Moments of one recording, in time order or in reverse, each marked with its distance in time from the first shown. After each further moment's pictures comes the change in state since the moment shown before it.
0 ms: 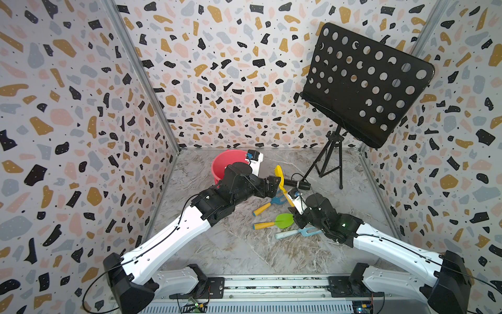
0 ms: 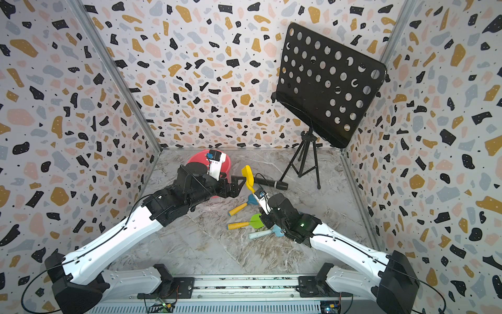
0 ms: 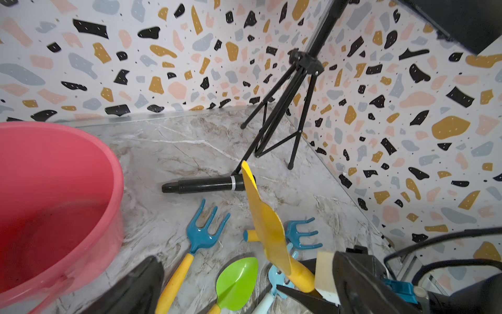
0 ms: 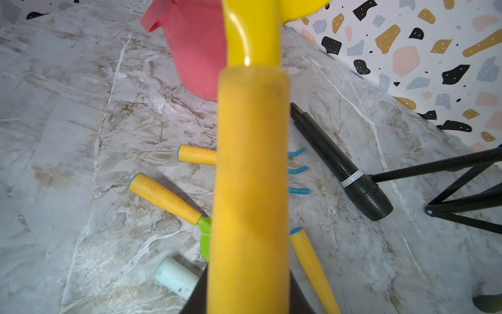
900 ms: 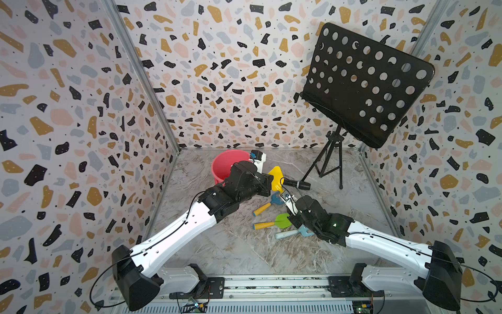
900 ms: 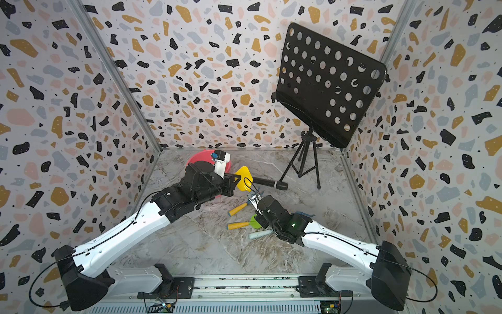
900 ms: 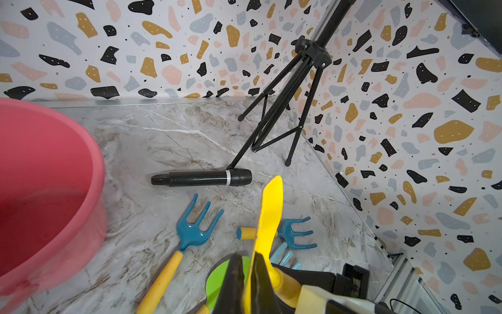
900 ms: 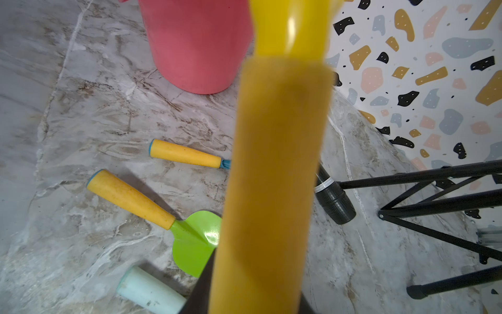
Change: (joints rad) left arm 0.010 0.044 -0.004 0.048 -0.008 -0.047; right arm 0.083 0.088 0.053 -0.005 0.183 -0.071
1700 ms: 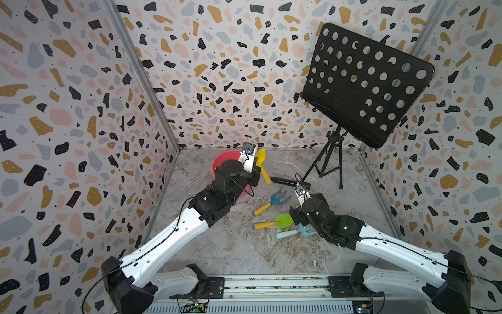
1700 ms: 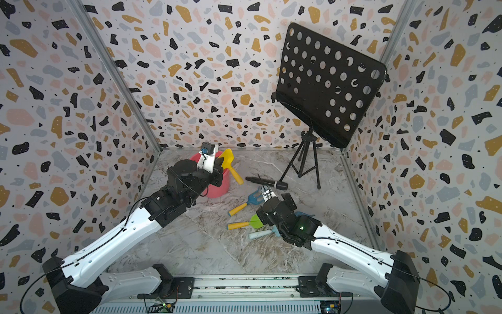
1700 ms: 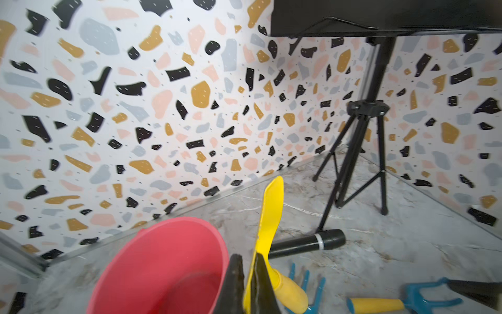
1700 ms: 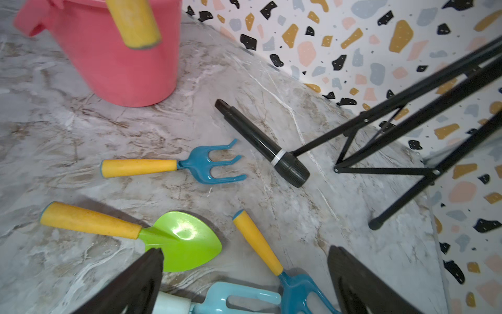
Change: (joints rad) left arm 0.071 -0.075 -0.050 0.243 -0.298 0.505; right arm 0.004 -0.116 0.009 -0.153 0.240 0.256
